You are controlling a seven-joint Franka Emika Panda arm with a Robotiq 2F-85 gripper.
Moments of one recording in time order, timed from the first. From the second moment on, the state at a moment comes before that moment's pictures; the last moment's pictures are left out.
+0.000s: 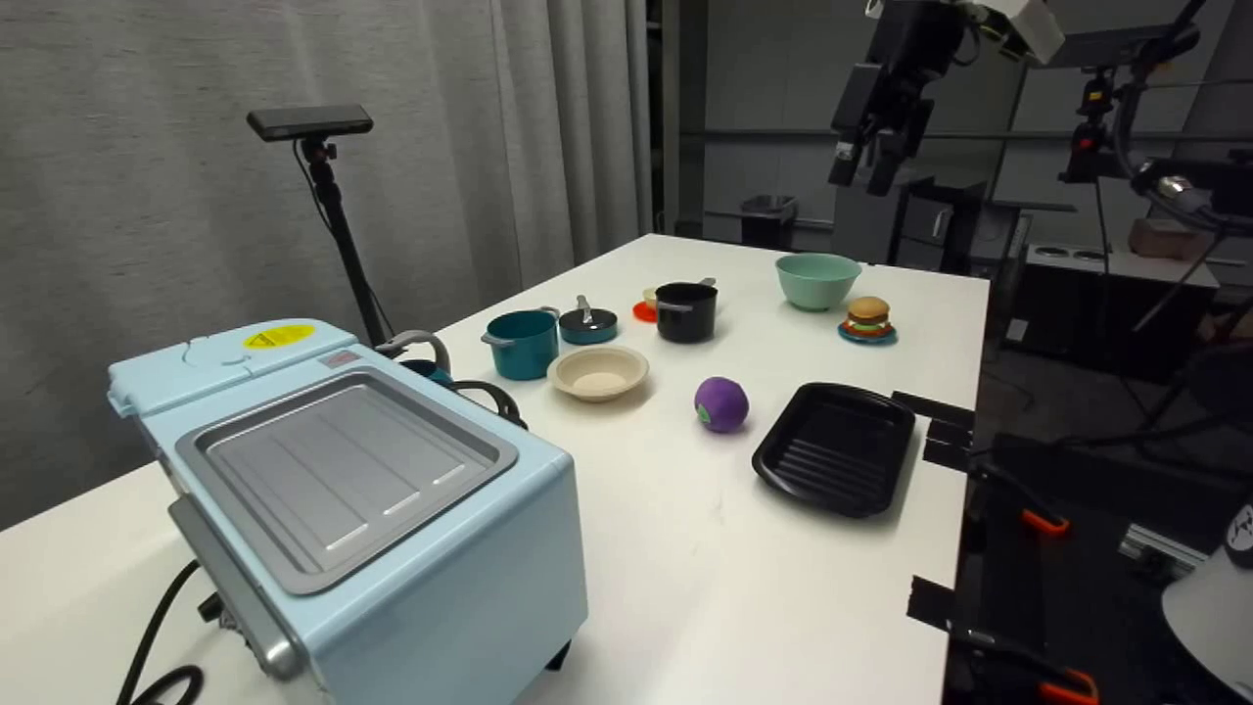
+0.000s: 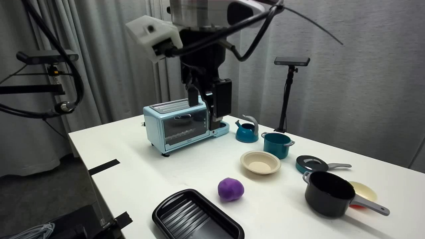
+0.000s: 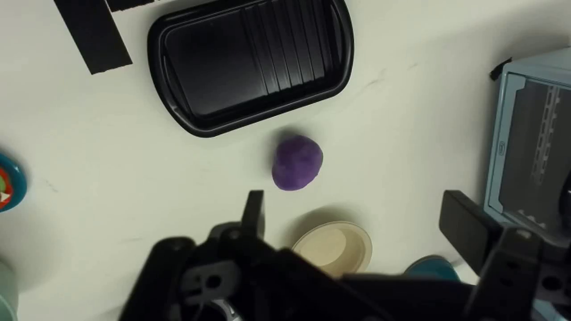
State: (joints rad) arm -0.07 -0.57 -0.25 -2.49 0.13 2.05 -0.08
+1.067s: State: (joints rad) arm -0.04 -0.22 -0.19 -2.54 0.18 2.36 -0.15
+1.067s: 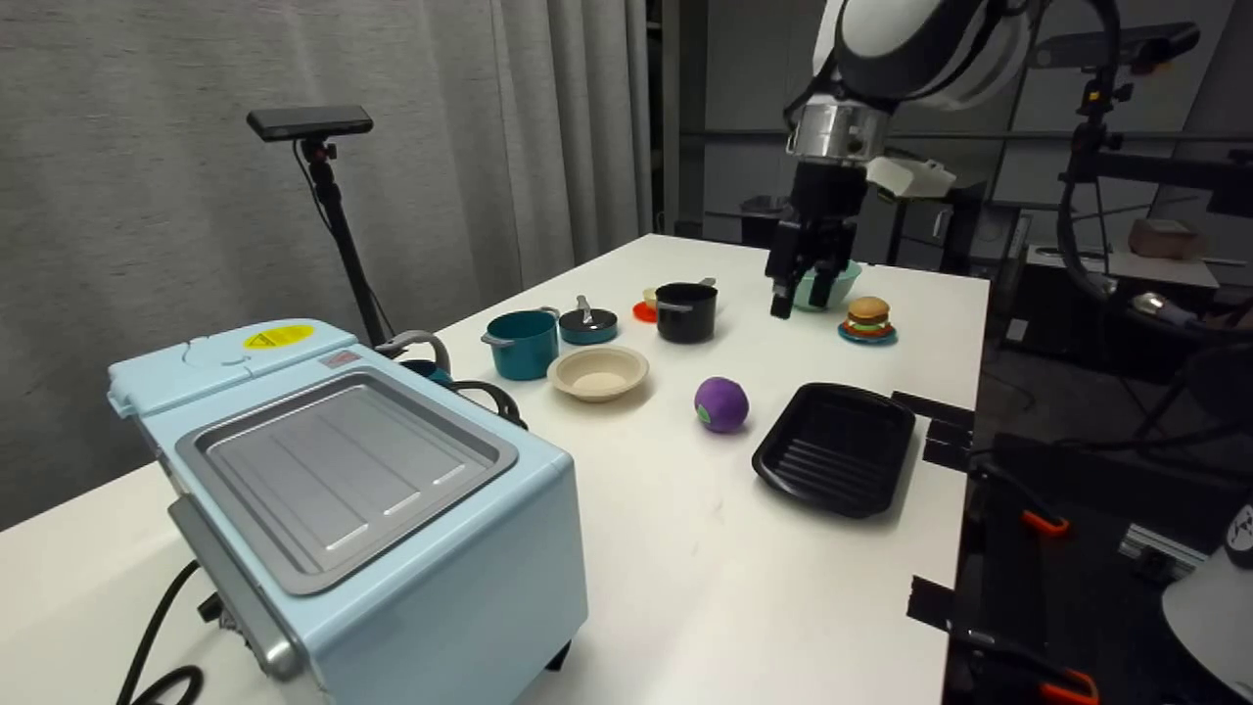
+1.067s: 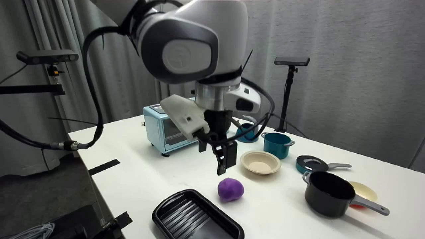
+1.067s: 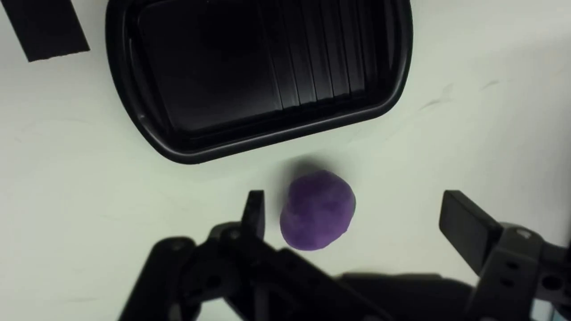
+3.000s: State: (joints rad) arm -0.03 0.32 -0.06 -2.40 0.66 2.89 -0.64
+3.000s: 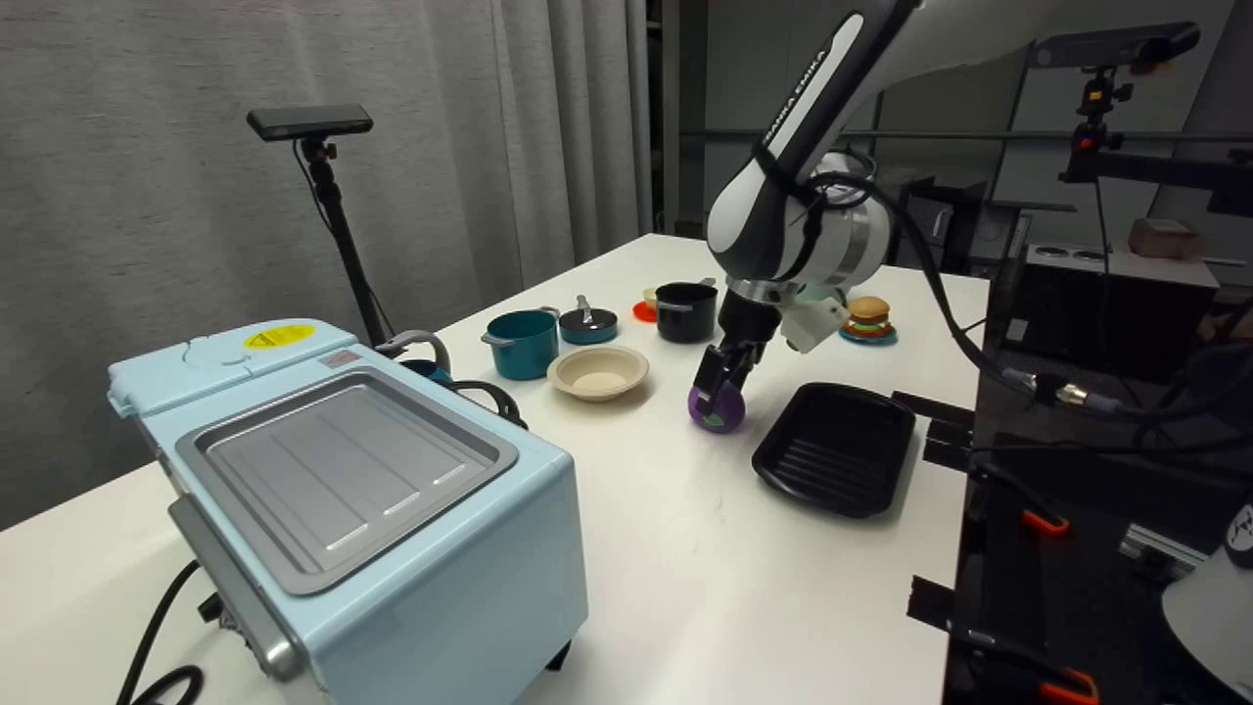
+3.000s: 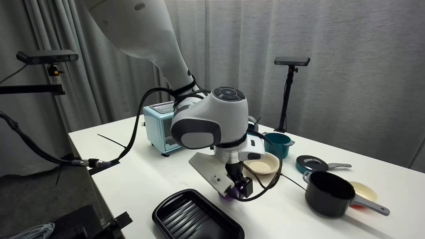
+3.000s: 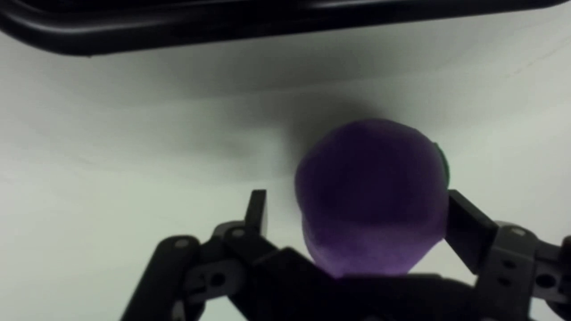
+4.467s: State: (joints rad) arm 0.06 0.39 -0.01 -2.00 0.23 2.77 -0.08
